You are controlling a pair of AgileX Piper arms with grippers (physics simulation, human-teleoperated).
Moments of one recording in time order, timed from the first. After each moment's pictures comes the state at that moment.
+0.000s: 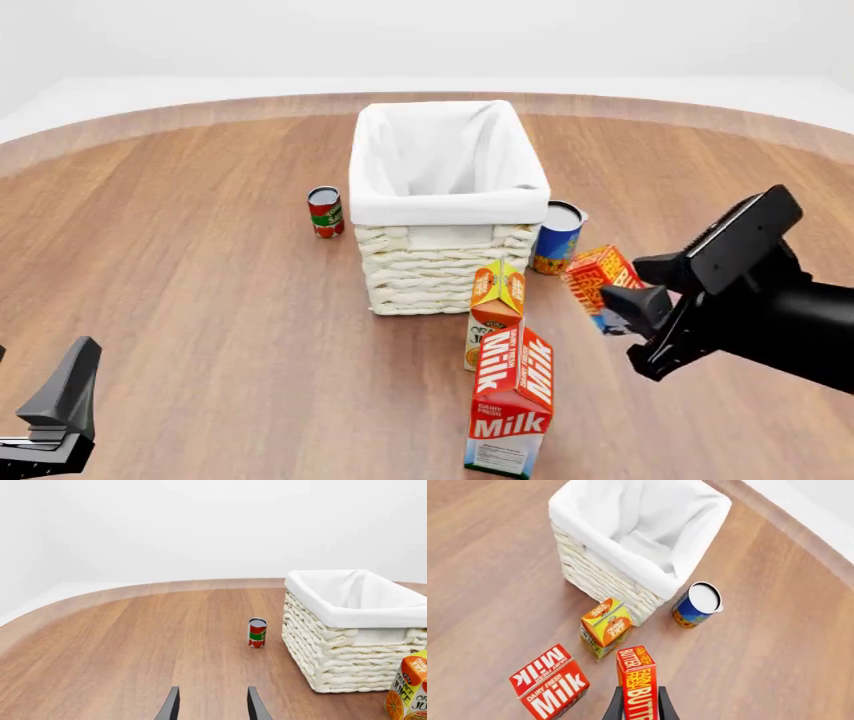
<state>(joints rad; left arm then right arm) 0.00 0.01 0.00 0.00 0.00 0.46 0.85 -0.62 0.42 -0.28</state>
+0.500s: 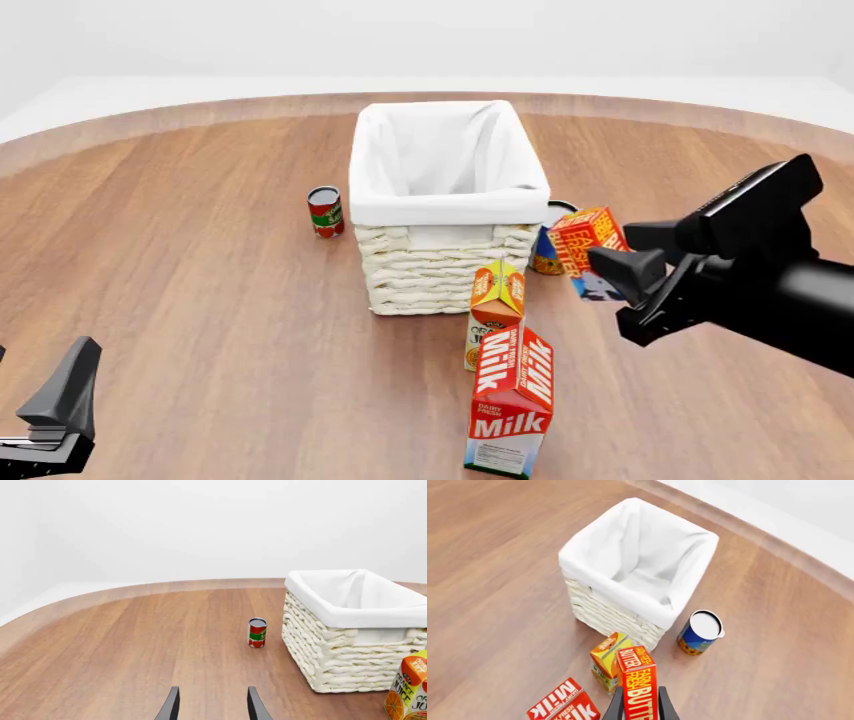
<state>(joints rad) 0.00 0.01 0.00 0.00 0.00 0.50 0.86 -0.65 0.31 -0.17</state>
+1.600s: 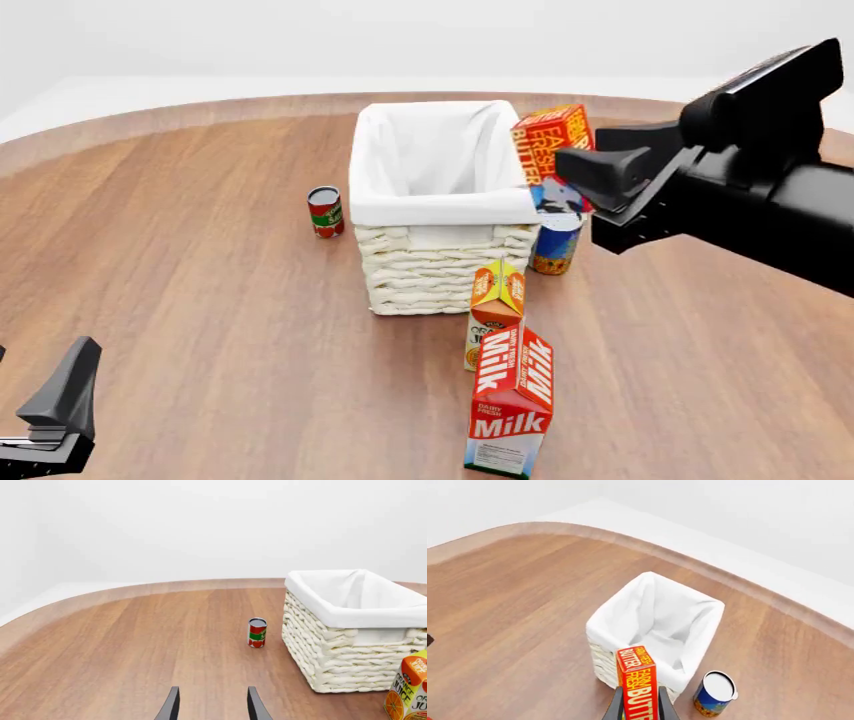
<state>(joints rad) 0.00 0.01 0.00 0.00 0.00 0.59 0.94 -0.85 0.21 -0.09</state>
